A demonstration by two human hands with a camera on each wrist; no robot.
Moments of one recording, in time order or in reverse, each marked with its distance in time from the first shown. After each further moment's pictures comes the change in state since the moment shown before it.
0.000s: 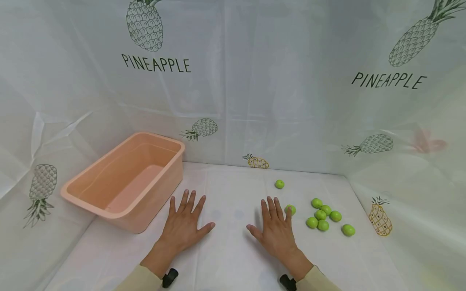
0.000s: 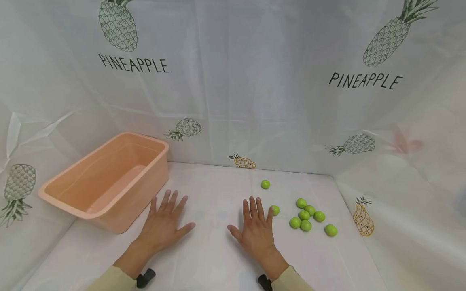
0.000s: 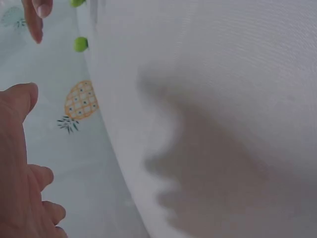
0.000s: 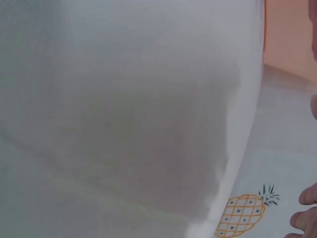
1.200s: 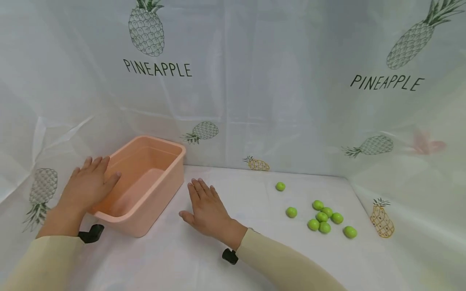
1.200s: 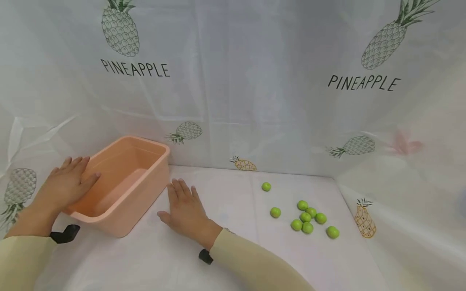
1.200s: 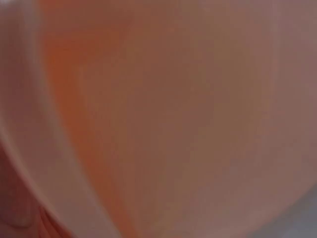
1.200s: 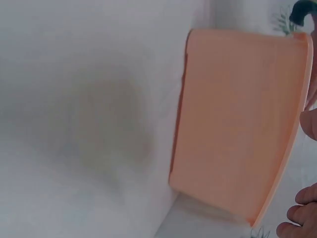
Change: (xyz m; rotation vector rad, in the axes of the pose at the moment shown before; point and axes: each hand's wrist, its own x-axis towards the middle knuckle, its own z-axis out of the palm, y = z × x) left_hand 0.001 -0.222 -0.150 -0.127 -0.040 -0.234; right_hand 0.098 -0.178 -0.048 0.133 -0.143 -0.368
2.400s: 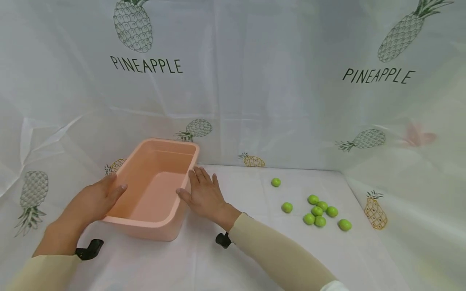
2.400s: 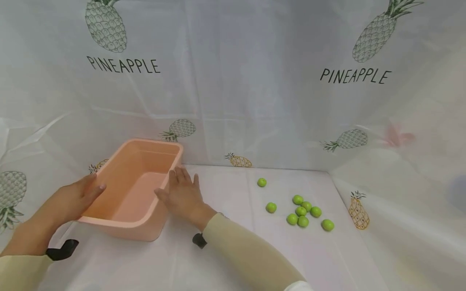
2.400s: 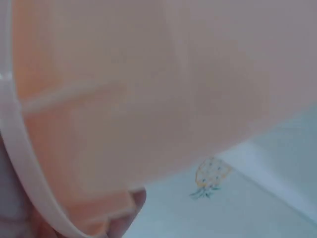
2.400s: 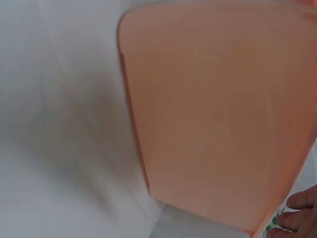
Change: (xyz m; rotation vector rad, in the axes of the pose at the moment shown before) left_hand -0.012 0.022 0.022 -0.114 -0.193 0.001; right_hand 0.032 0.016 -0.011 0.146 -0.028 0.191
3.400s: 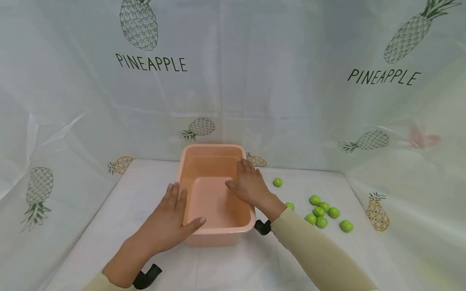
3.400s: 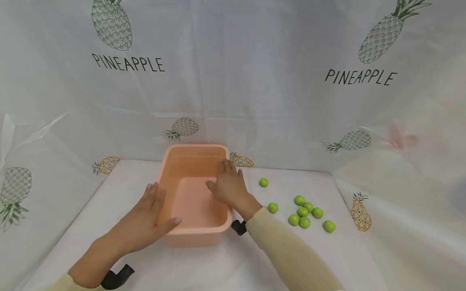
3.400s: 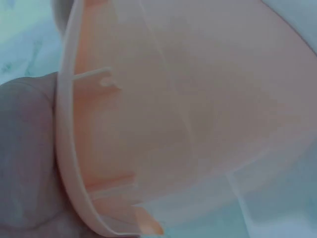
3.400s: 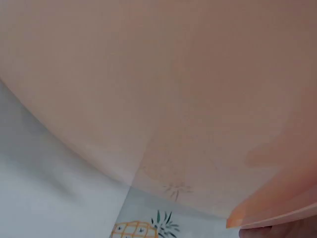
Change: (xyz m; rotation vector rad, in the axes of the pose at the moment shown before) left_hand -0.041 0.169 0.075 -0.026 0.039 0.232; right_hand -0.027 0.094 -0.055 0.048 0.001 0.190
